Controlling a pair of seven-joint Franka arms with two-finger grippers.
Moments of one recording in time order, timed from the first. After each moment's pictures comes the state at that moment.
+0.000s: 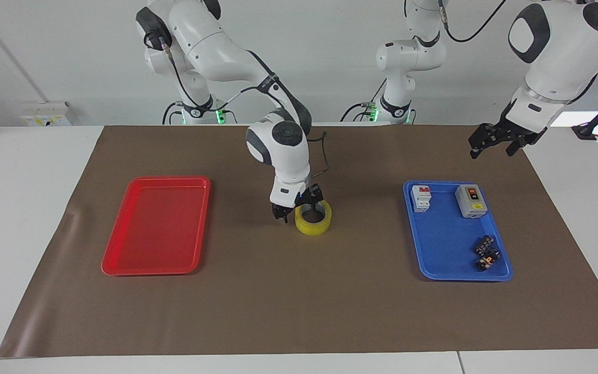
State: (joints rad) left arm 0.01 0.01 -0.04 -1.63 0.01 1.60 -0.01; right arm 0.28 0.50 0.35 -1.77 -0.18 2.34 0.32
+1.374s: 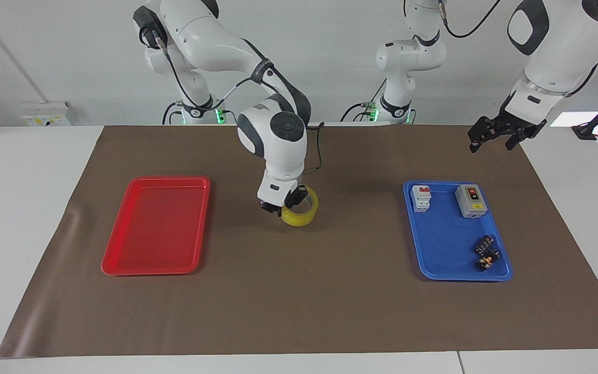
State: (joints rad) left arm 0.01 -0.02 -0.04 -1.65 0.01 1.59 -0.01; right arm 0.23 0.47 0.34 -1.50 -0.22 1.90 0.31
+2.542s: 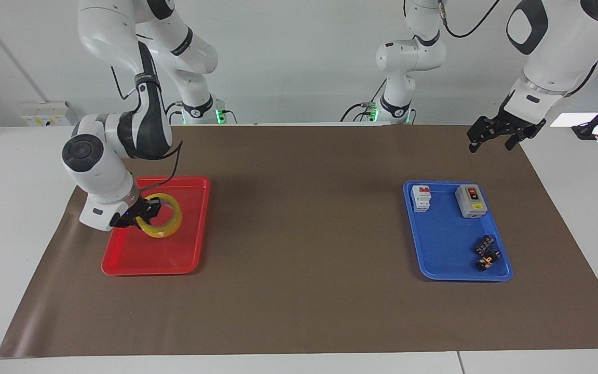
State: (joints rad) left arm 0.01 -0.02 -0.04 -1.65 0.01 1.60 -0.01; right arm -0.37 0.33 0.34 -1.77 -0.20 1.96 -0.40
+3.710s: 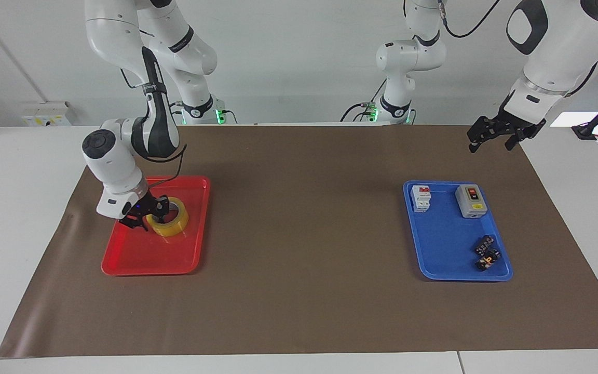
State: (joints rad) left arm 0.01 -0.02 -0.04 -1.65 0.01 1.60 -0.01; right arm -0.41 0.22 0.35 -2.12 -0.12 2.37 -0.44
